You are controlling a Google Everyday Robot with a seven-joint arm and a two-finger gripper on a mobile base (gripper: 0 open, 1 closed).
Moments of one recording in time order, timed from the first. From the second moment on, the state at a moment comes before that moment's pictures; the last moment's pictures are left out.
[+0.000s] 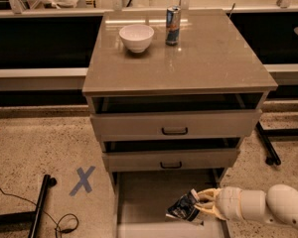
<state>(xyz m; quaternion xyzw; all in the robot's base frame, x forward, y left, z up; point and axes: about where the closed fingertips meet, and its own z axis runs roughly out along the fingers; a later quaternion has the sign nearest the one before) 0.417 -0.176 0.504 -0.56 0.69 0.22 0.40</state>
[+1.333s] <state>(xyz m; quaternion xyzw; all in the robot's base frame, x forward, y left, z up) 0.421 -0.148 0.648 -0.62 0.65 0.17 0.41</state>
